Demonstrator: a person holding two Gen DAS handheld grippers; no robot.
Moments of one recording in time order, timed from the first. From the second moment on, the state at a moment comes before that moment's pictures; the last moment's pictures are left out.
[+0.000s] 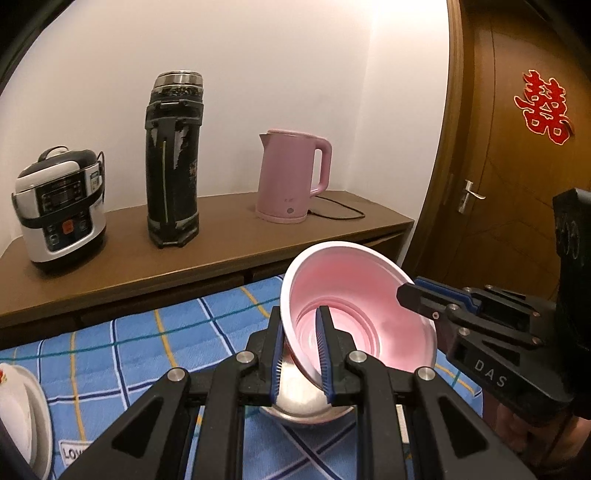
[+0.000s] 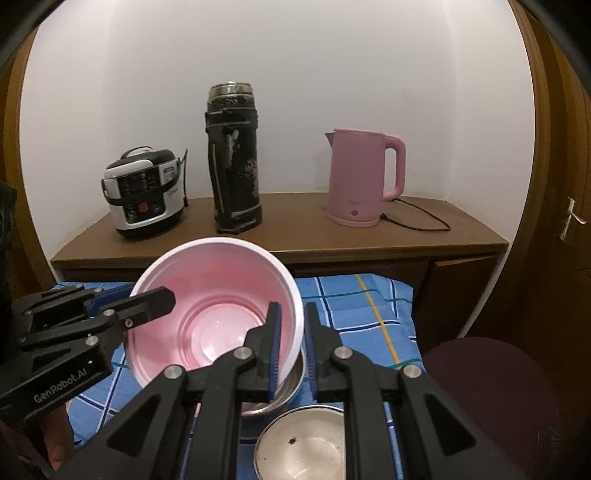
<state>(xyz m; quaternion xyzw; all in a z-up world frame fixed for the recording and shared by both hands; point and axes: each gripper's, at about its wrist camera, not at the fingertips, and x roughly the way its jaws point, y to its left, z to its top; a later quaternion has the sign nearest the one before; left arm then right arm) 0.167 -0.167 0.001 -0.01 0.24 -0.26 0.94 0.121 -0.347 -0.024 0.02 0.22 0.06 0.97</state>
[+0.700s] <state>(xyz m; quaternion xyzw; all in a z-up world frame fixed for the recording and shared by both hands) 0.200 -0.165 -0.027 -0.02 0.28 -0.29 0.92 0.161 -0.344 -0.045 0.01 0.26 0.05 0.96</state>
